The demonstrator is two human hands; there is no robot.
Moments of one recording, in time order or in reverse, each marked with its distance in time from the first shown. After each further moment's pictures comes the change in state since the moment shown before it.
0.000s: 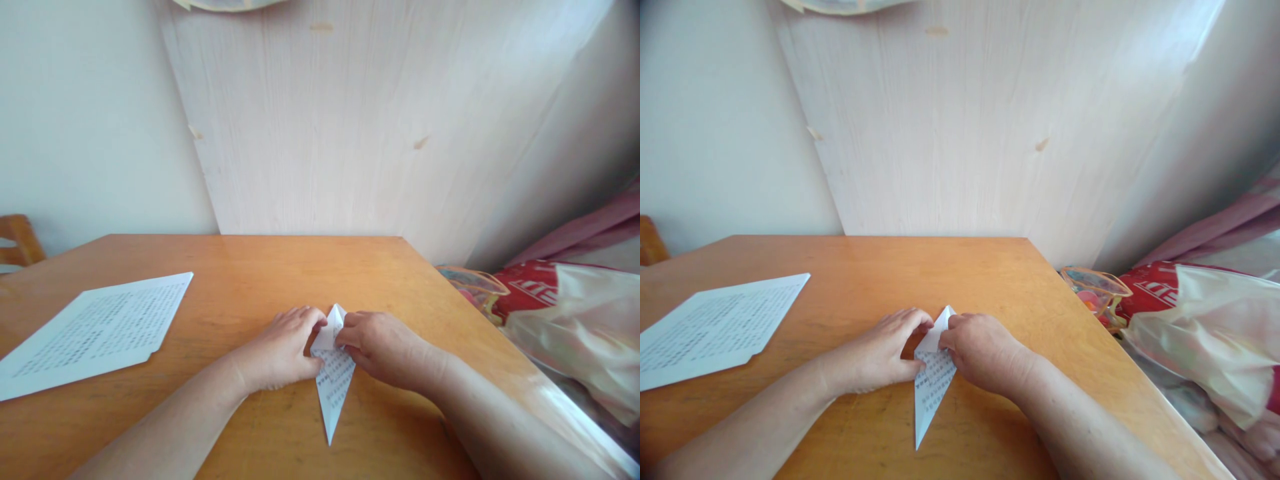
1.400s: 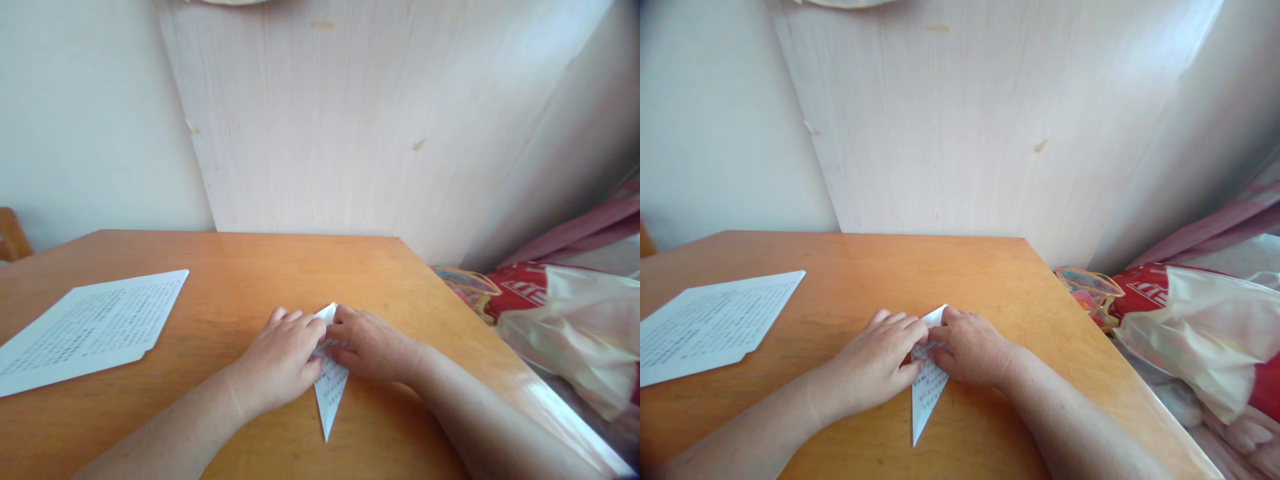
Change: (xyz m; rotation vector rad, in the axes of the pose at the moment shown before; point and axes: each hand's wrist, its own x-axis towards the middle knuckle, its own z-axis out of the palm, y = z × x) left_hand -0.011 0.017 0.006 0.325 0.095 0.087; right_hand 0.009 0.001 0.013 0.123 0.024 -0.021
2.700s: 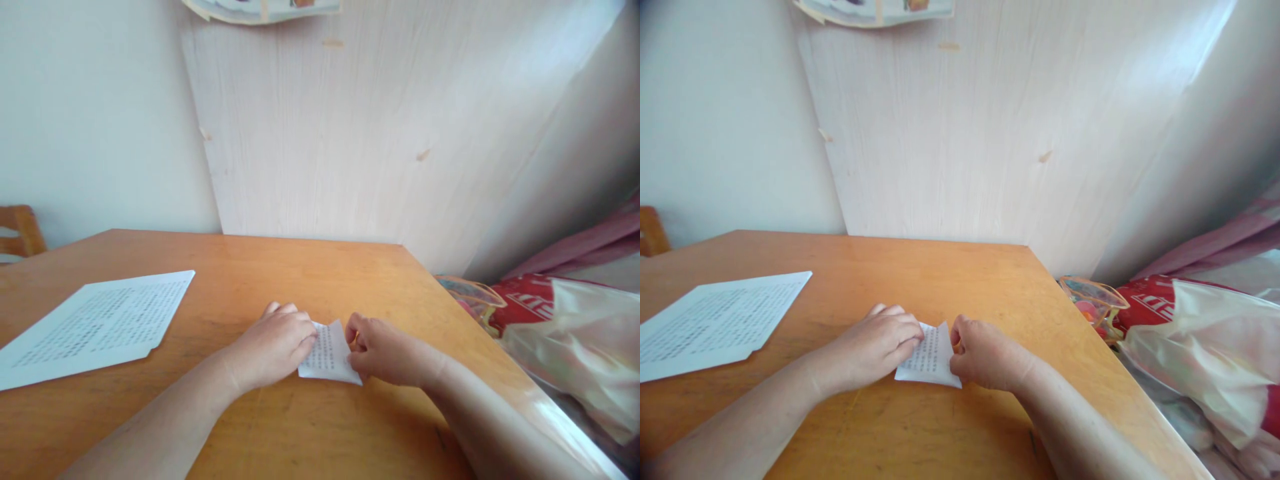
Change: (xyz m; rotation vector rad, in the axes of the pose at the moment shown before) left_hand 0.005 -0.028 -0.008 -0.057 -0.026 0.050; right_hand -0.011 0.008 -0.005 0.301 -0.043 0.383
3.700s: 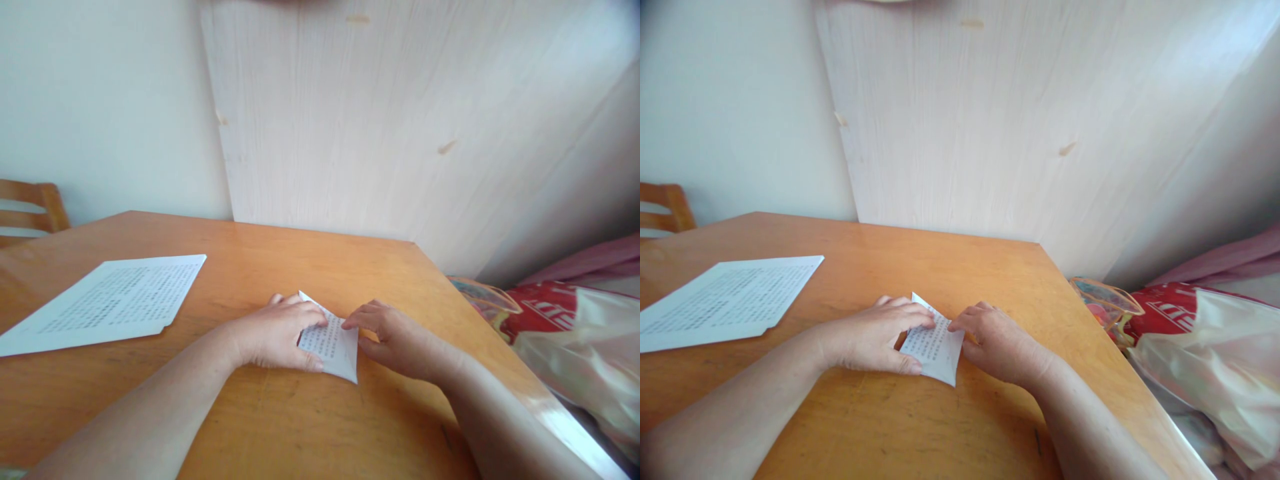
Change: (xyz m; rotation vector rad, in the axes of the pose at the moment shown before) left_hand 0.000 -0.007 -0.012 -0.099 -0.230 -0.038; right_hand 0.005 0.014 -0.006 -0.185 0.145 -0.491
